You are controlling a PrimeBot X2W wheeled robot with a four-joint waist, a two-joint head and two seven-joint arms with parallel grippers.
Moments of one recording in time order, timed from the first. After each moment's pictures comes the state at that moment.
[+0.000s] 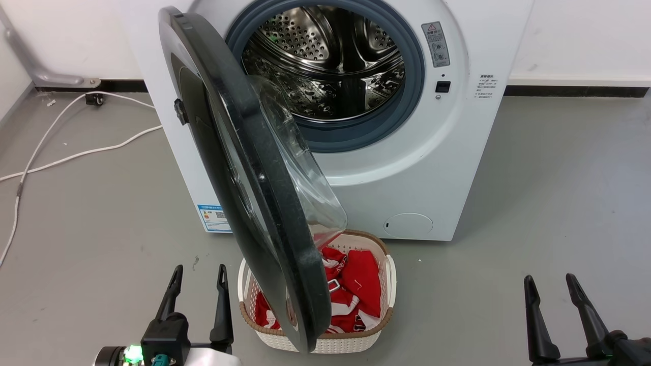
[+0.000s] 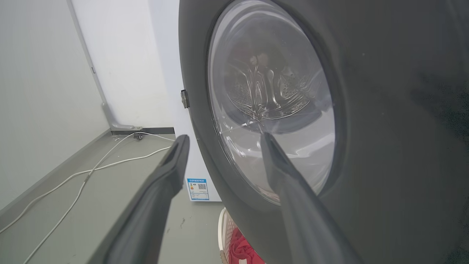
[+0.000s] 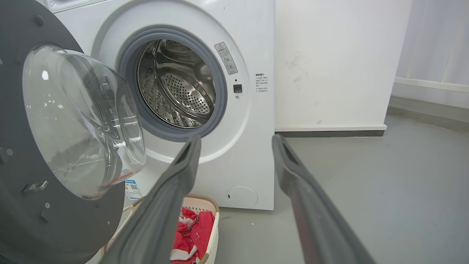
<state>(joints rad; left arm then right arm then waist) 0.08 0.05 -0.07 0.07 -0.03 0.07 -0.26 0.21 -0.05 -0.04 -0.05 0.13 0.13 -0.26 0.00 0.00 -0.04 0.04</state>
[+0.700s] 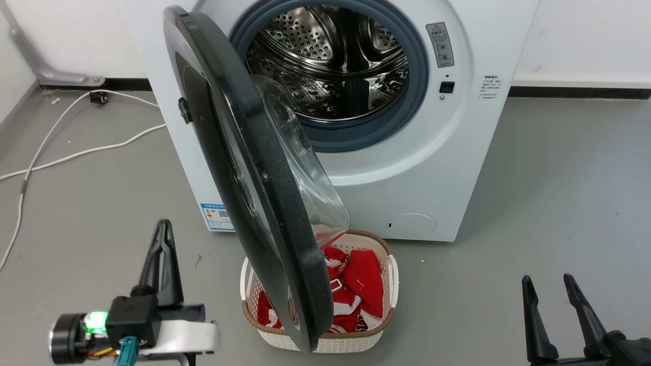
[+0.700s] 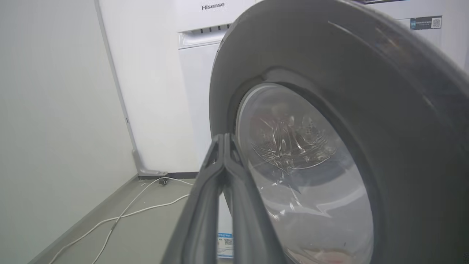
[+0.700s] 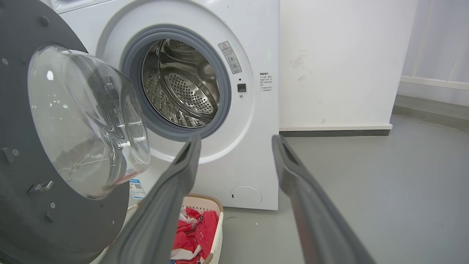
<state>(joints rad) 0.03 0.08 -0.03 -0.06 0.01 0.11 -0.26 0.21 -0.05 -0.04 -0.05 0.14 0.13 -0.26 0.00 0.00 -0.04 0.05</state>
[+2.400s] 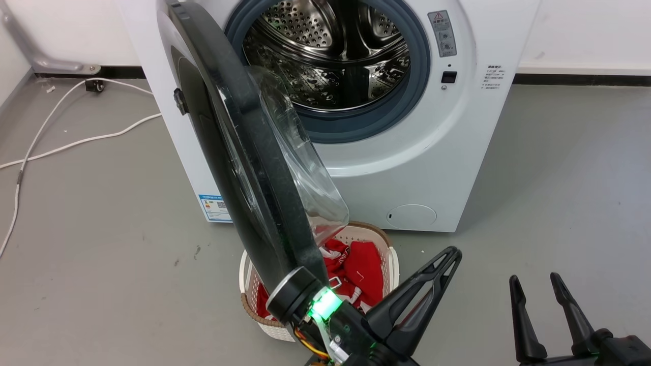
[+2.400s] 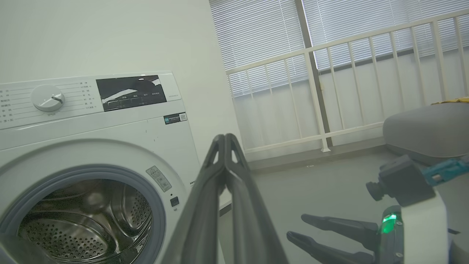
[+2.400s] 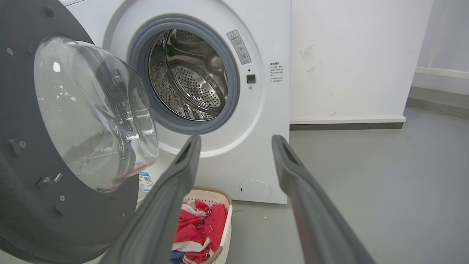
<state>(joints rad) -0.17 0.08 -0.74 -0.24 0.03 0.04 -0.26 0.20 -0.05 0.00 -0.05 0.15 0.13 -0.26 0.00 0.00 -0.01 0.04</state>
